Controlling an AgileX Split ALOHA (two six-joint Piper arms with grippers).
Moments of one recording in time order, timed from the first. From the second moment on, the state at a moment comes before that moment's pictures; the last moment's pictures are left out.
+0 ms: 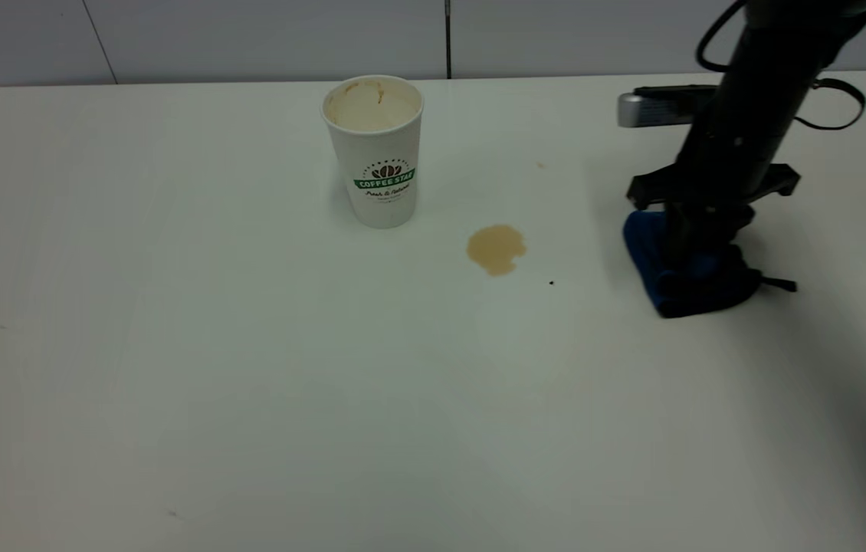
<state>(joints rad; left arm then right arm) 0.01 -0.02 -0.49 0.03 1.13 -0.04 0.11 2.60 -1.79 0.22 0.80 -0.26</state>
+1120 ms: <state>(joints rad) 0.01 -0.02 -0.49 0.03 1.13 -0.04 0.42 2.76 -2.13 0.24 0.70 -0.10</state>
